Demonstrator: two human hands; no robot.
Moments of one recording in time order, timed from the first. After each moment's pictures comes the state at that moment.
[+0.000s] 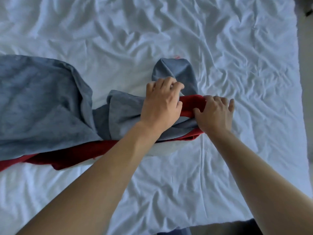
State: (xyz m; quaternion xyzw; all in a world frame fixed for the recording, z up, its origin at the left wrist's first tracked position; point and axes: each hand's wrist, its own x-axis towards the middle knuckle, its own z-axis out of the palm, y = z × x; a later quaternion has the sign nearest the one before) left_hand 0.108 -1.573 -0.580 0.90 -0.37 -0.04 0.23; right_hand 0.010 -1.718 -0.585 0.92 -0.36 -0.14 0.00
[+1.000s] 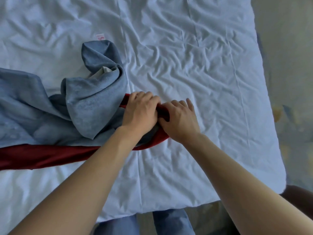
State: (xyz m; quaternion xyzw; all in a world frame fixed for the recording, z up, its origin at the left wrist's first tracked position) left_hand -0.046 -1.720 -0.607 0.89 -0.43 -0.10 0.13; right_hand -0.147 -1.827 -0.594 0.95 -0.22 -0.11 -0.20
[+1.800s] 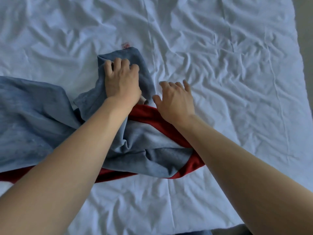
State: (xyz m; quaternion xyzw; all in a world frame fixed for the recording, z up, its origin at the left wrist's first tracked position) left_hand 0.121 -1.685 -0.620 0.94 -0.32 -0.04 -0.10; right_hand 0.002 -1.787 -0.624 0.96 -0.23 -0.08 -0.15
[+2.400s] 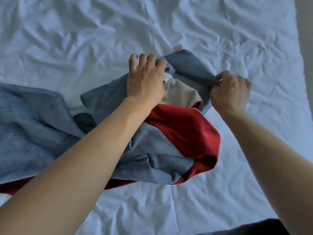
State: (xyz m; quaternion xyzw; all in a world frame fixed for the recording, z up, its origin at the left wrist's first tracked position) left_hand 0.107 -1.731 -0.611 0.91 -0.42 -0.01 0.03; right_hand -0.037 -1.902 -0.617 0.89 -0.44 -0.03 -0.07
